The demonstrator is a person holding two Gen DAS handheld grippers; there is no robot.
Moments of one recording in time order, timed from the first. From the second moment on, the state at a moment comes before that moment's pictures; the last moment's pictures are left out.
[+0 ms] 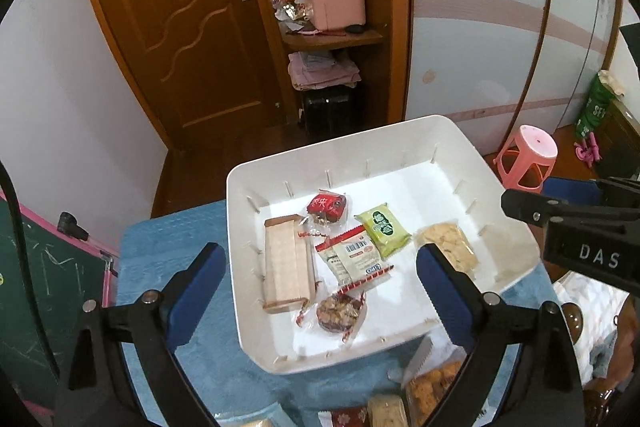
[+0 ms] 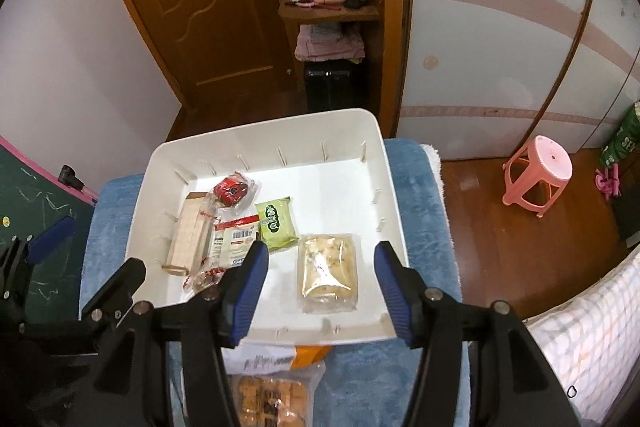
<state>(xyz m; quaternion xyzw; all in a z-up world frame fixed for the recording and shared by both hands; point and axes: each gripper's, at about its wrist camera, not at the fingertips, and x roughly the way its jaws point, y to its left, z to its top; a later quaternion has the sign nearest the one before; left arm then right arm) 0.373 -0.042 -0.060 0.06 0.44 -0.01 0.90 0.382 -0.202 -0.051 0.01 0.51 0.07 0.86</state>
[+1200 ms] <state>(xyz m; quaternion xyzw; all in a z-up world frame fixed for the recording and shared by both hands) 0.181 0.032 0.034 0.05 0.39 0.01 0.92 0.194 -0.250 0.042 -0.01 0.44 0.08 0.89</state>
